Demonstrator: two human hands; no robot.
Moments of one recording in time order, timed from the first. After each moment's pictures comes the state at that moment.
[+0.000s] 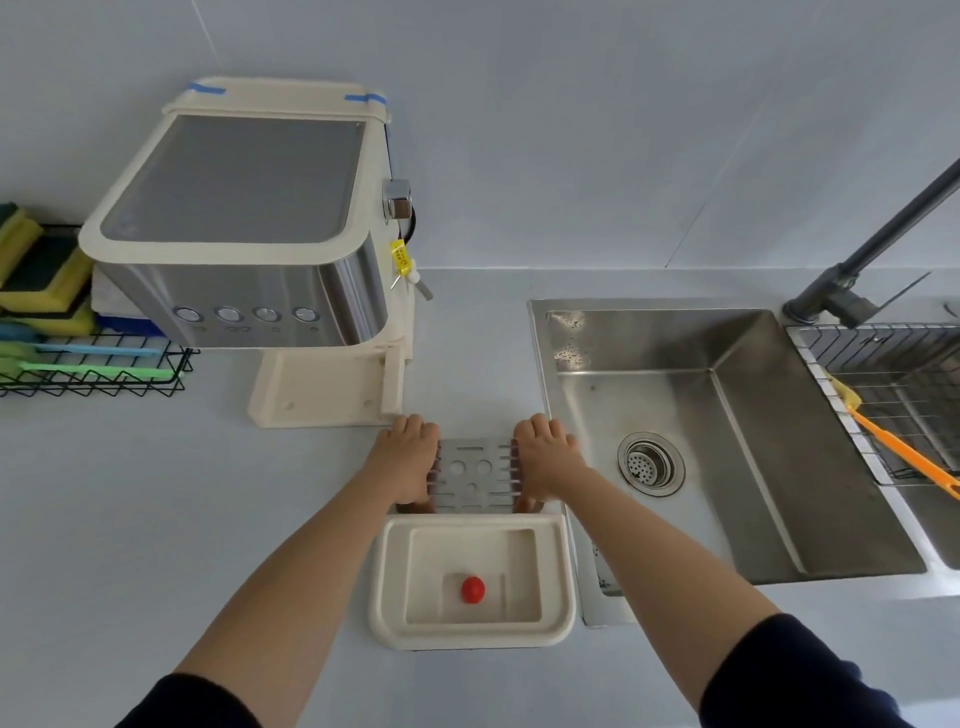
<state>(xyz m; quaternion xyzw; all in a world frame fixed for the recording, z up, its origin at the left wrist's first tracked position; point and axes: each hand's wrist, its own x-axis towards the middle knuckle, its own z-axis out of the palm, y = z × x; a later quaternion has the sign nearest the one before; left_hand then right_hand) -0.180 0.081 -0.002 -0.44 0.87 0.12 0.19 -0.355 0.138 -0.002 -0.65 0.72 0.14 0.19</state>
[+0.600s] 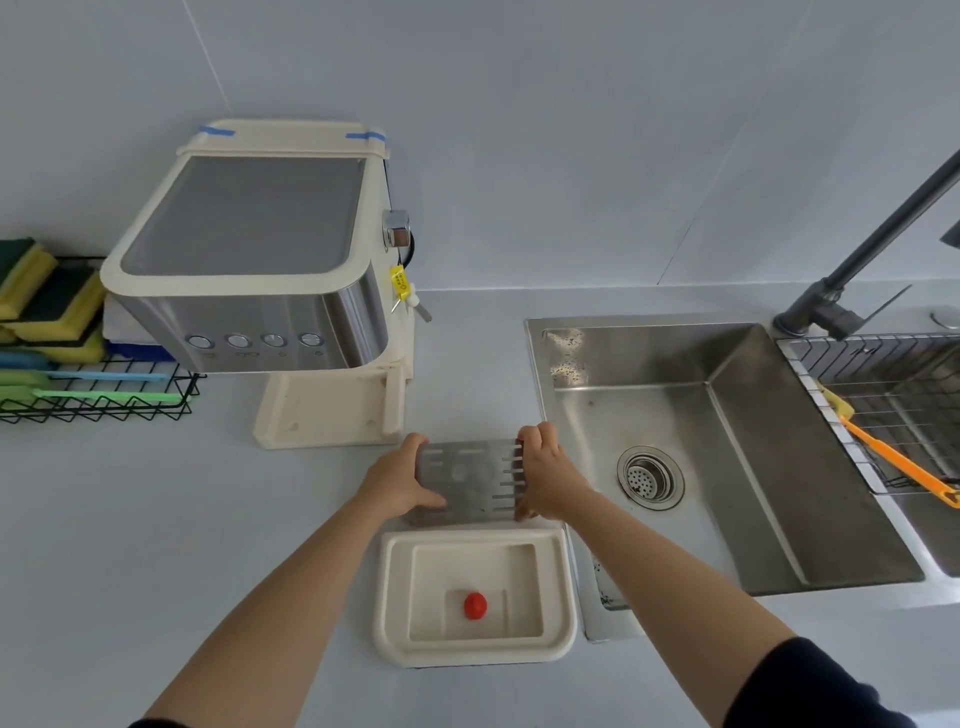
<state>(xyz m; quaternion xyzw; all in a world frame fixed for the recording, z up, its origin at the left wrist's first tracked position) -0.166 0.085 0.002 -0.56 0.72 0.40 0.01 -0.354 0.148 0.015 -0.63 0.73 0.00 0.27</state>
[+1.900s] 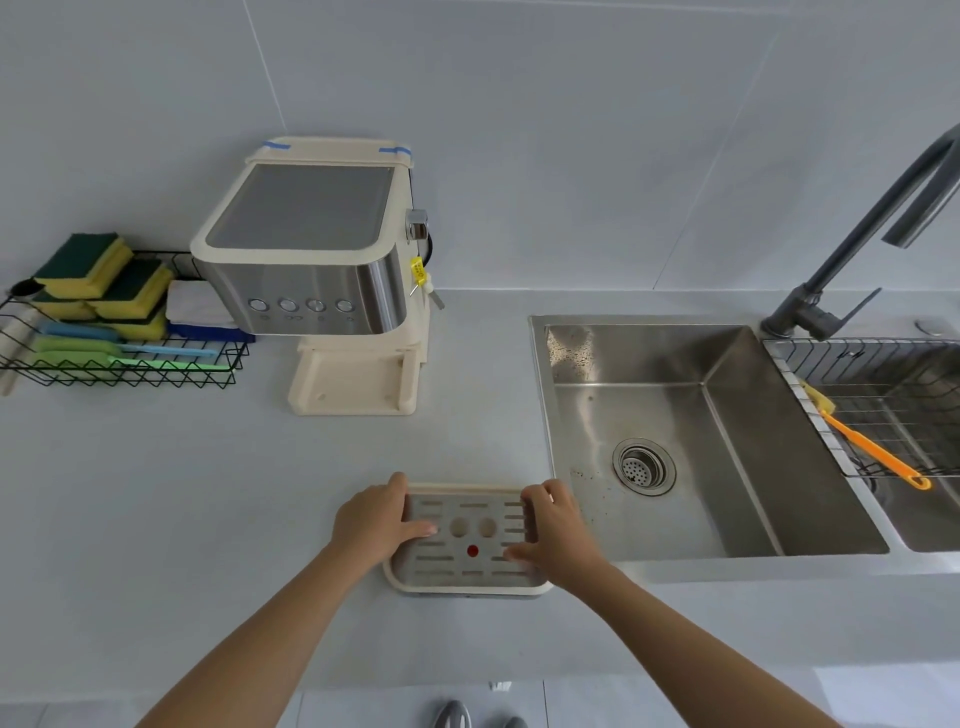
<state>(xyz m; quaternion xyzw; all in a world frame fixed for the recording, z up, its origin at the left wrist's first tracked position) -0.125 0.182 0.027 -0.58 0.78 0.23 0.07 -0.323 0.262 0.030 -0.58 0.74 -0.10 0.32</state>
